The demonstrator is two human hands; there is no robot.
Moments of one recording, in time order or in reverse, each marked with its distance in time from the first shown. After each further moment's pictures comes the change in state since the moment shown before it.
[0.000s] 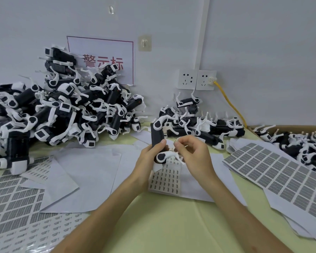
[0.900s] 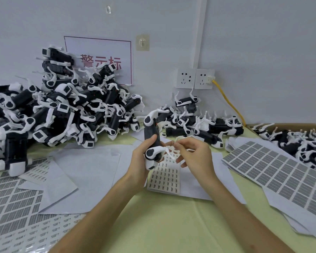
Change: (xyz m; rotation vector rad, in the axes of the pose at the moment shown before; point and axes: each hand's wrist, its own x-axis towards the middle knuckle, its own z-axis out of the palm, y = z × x) left_hand -0.009 0.012 -0.003 -0.218 0.012 0.007; right_hand -0.002 0.001 -0.003 -0.042 0.034 0.119
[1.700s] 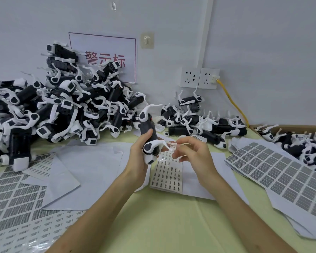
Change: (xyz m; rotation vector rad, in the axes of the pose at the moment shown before) left_hand -0.001 0.008 -0.001 -0.022 0.084 0.028; right_hand -0.001 -0.006 0.001 0.195 -0.156 0.105
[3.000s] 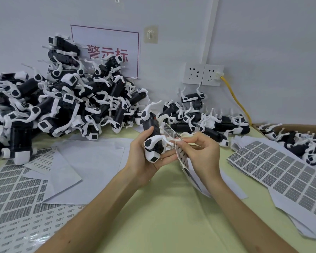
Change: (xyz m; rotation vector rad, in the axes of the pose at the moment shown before) left_hand 0.002 -0.003 -0.005 -0.262 -0.185 -0.151; right_hand -0.003 0.011 0.005 -0.046 0.241 -0.269
